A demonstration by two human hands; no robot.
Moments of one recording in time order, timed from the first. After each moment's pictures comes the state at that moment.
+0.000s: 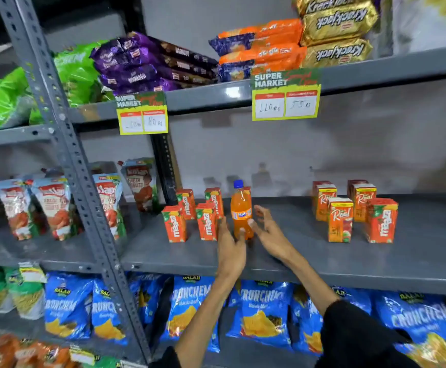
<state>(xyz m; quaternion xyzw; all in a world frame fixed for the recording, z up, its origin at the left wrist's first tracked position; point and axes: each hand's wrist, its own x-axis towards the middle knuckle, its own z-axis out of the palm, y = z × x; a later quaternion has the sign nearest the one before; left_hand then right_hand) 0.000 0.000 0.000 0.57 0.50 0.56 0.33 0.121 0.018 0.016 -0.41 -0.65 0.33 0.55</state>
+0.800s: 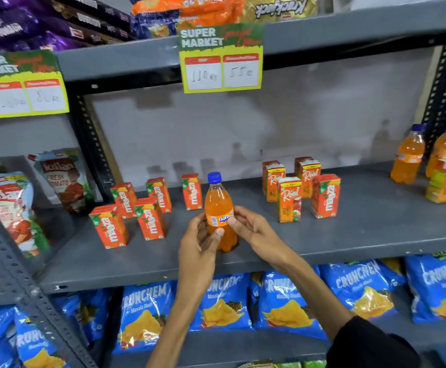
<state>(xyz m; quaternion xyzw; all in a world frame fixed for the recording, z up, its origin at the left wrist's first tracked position) 0.021 -0.045 0.013 0.62 0.39 0.56 0.38 0.172 -0.046 0.024 -0.38 -0.63 0.41 0.54</state>
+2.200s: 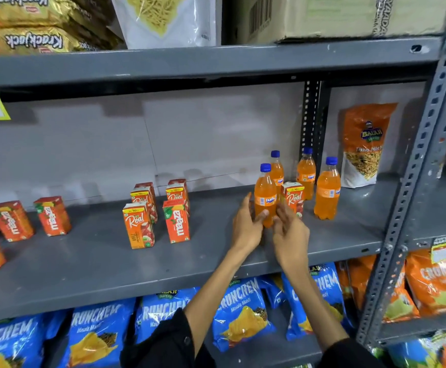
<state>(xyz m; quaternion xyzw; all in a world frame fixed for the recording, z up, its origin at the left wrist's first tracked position) 0.459 -0.062 0.025 0.69 0.38 0.42 0.46 0.540 -0.120 0.000 -0.65 -0.43 0.04 0.62</state>
